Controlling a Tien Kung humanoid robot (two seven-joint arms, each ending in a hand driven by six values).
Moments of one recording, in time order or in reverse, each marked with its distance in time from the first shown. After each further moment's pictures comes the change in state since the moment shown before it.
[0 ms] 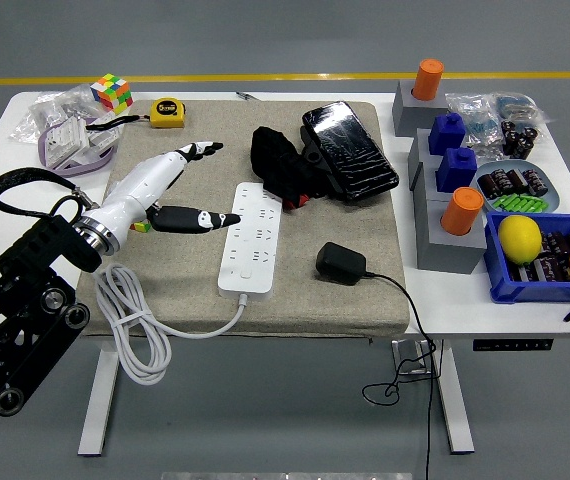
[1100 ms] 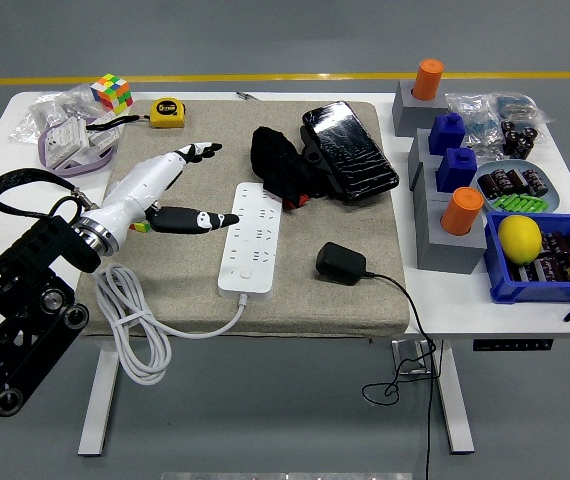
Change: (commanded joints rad) left arm 0.000 0.004 0.003 0.002 0.002 0.000 0.001; right arm 0.002 -0.004 -0.005 0.001 0.004 -0.004 -0.001
